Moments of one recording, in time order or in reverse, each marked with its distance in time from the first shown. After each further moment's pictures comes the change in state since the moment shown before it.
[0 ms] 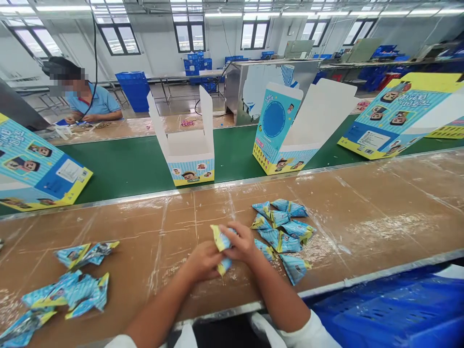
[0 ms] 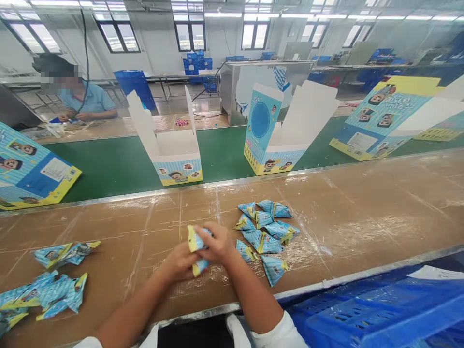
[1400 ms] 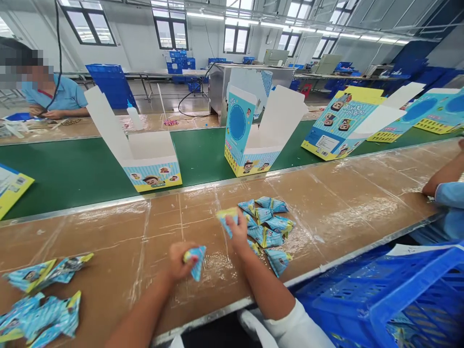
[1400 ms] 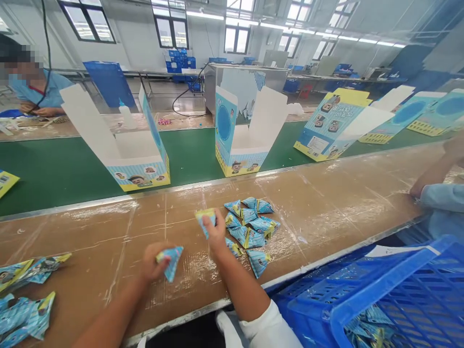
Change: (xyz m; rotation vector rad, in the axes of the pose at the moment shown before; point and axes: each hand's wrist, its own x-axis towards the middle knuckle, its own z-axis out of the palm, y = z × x) left_hand -0.011 -0.004 -0.008 0.047 0.232 -0.245; right_hand 0.013 -0.004 0.005 0.536 0.312 0.895
